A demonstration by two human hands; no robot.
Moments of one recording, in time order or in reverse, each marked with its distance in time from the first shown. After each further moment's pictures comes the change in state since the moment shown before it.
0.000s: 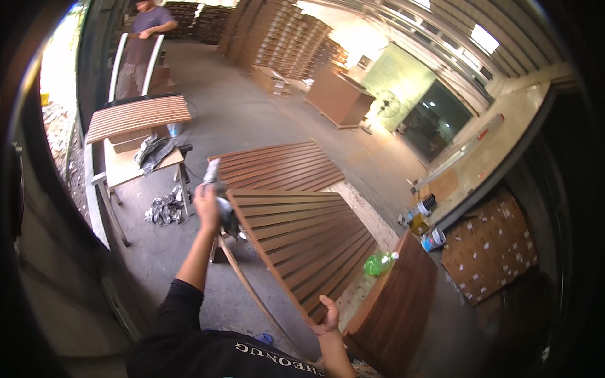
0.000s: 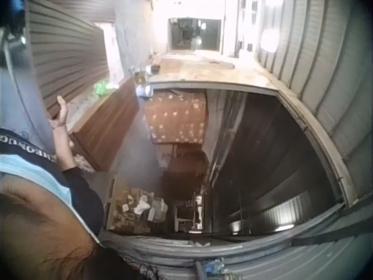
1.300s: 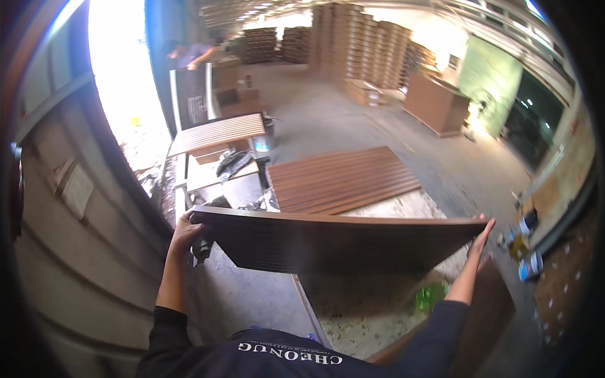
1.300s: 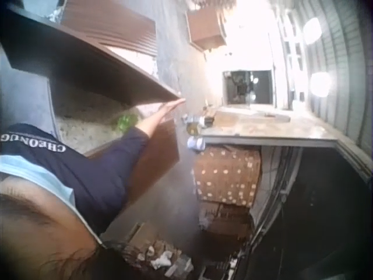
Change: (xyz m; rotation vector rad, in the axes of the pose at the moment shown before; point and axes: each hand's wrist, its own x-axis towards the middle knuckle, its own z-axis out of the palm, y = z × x) left_hand -0.104 0.113 -0.049 0.379 -0.212 0.044; right_hand 0.222 -0.502 -0.158 -0.569 0.370 -0.868
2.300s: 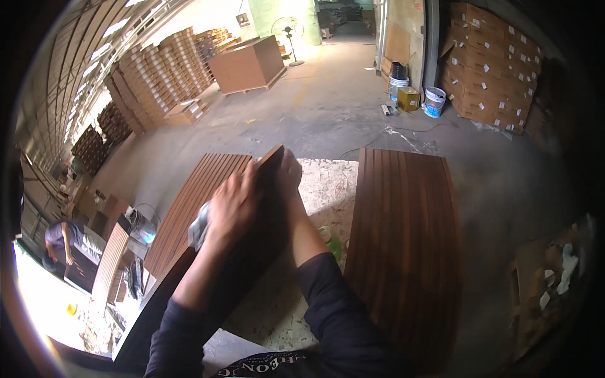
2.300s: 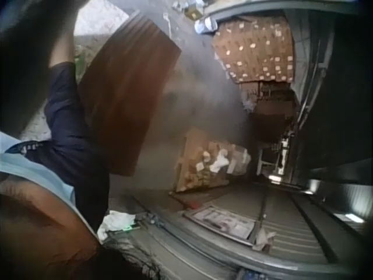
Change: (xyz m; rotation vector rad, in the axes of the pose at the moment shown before) left_hand -0.012 0.126 0.570 1.079 -0.586 1.208; right_hand -0.037 0.026 0.043 -0.533 0.558 -0.631
